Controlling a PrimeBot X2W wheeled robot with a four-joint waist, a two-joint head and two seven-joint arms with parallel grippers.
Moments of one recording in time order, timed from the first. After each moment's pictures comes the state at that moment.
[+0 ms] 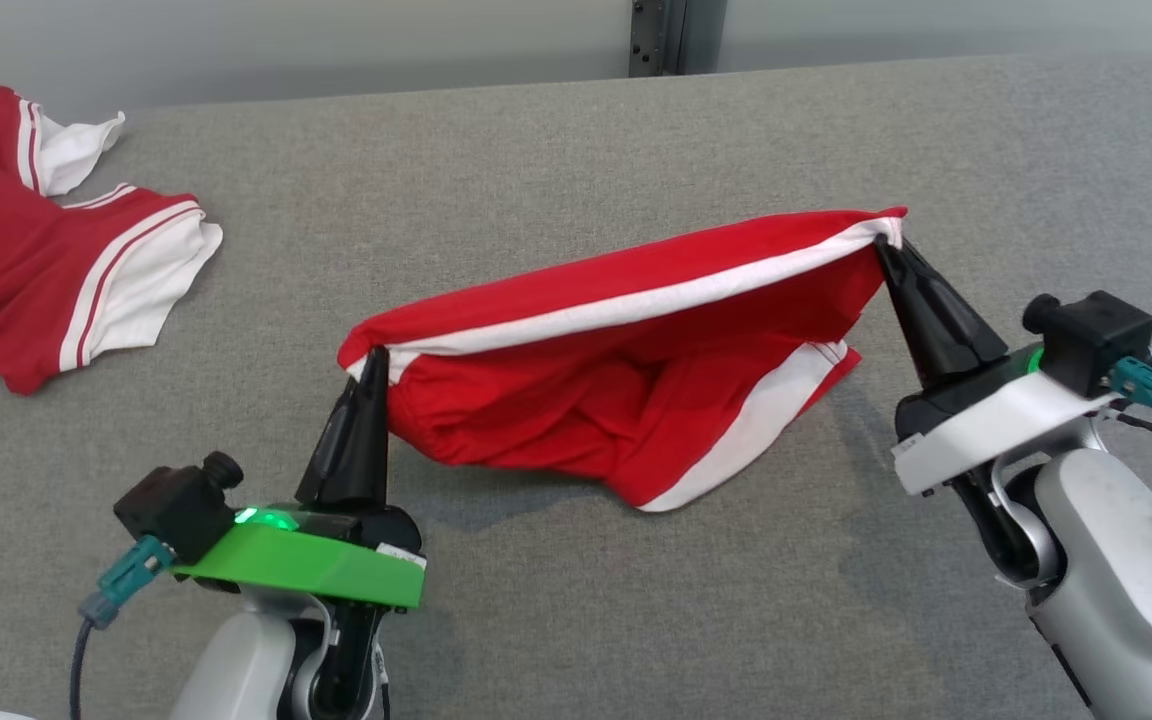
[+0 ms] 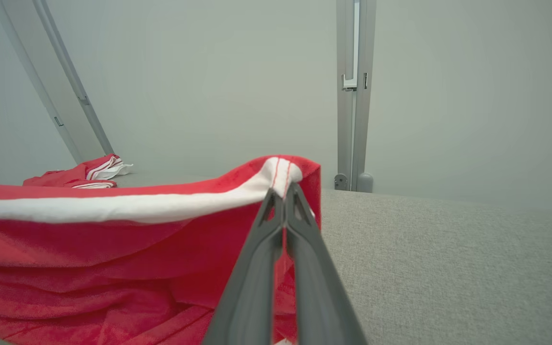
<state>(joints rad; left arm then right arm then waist) -0.20 0.14 -0.34 0.12 -0.80 -0.10 -0.24 -0.42 -0.34 0.36 0.23 0.50 0.13 -0.25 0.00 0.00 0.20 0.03</state>
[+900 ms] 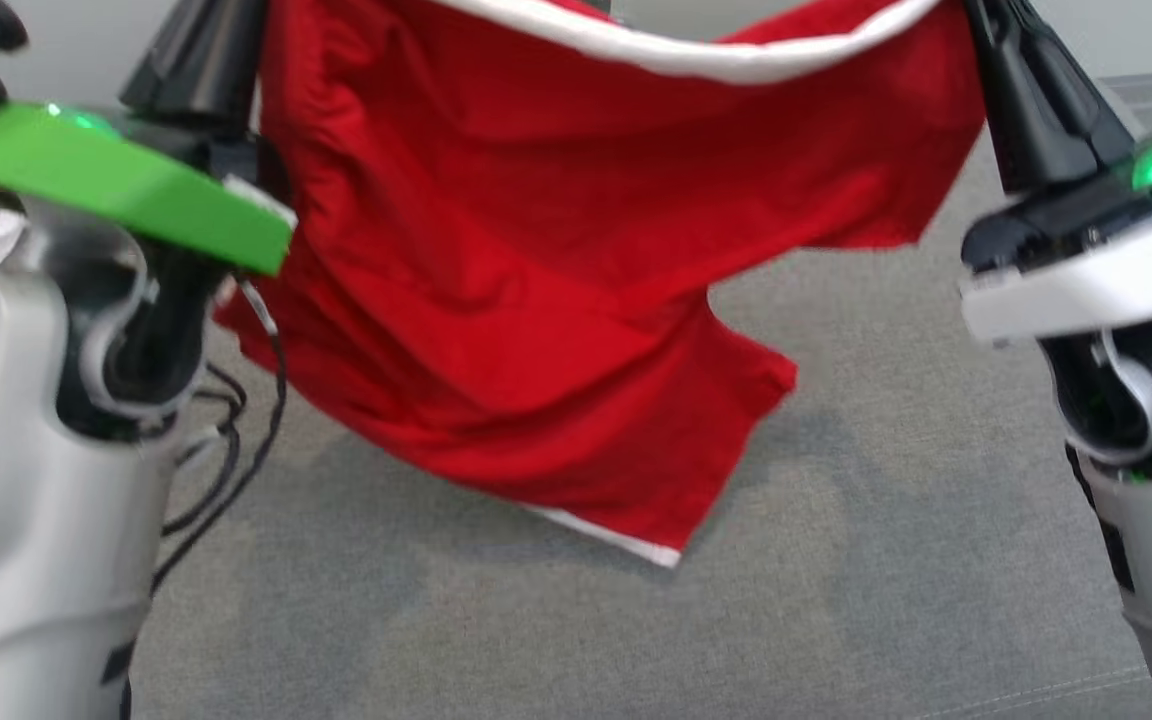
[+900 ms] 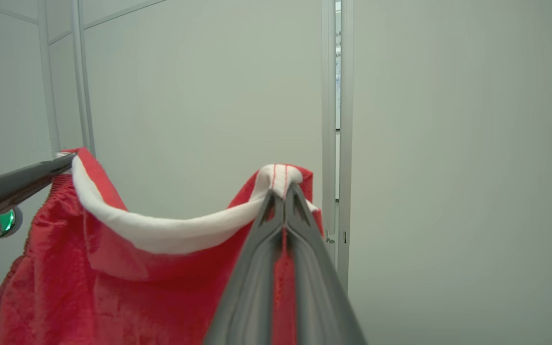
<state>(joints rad) -0.72 0.28 -0.27 -0.05 -0.88 -0.02 0.15 -0.54 -0.29 0.16 -0.26 0.48 0.13 0.08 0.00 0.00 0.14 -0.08</state>
